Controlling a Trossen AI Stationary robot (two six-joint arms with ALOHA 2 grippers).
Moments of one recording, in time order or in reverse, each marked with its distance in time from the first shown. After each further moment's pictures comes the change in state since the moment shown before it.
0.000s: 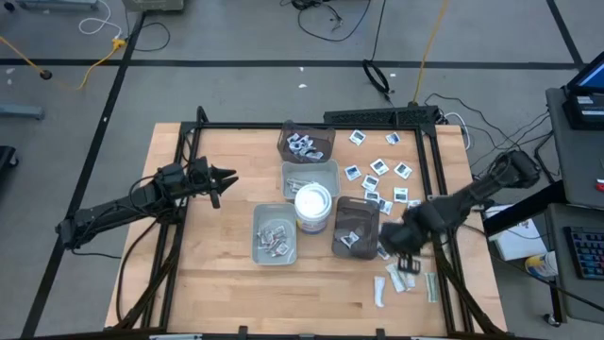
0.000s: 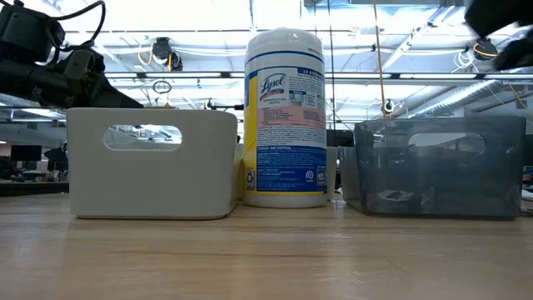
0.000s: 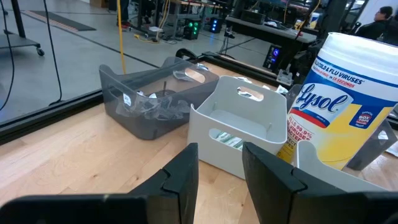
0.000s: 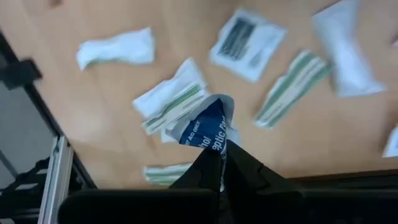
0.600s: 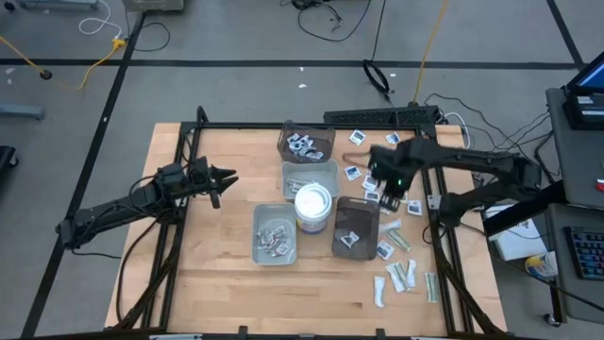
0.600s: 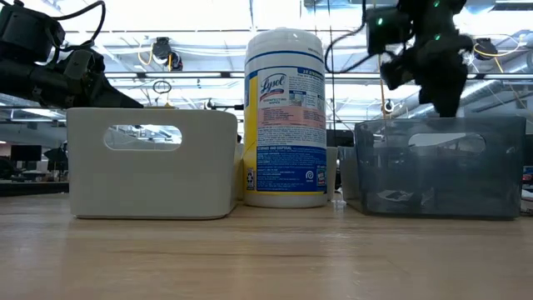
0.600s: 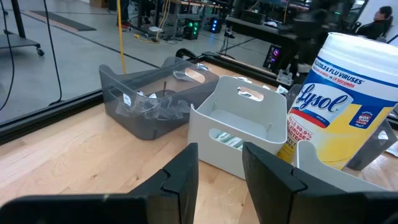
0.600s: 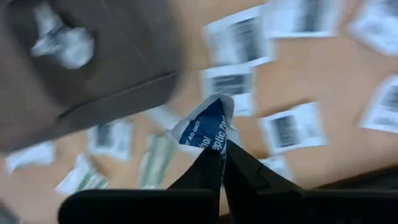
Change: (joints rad) left arm 0.000 0.000 0.000 0.000 0.000 0.000; right arm -0.814 -0.003 0.001 -0.076 0.058 -0.598
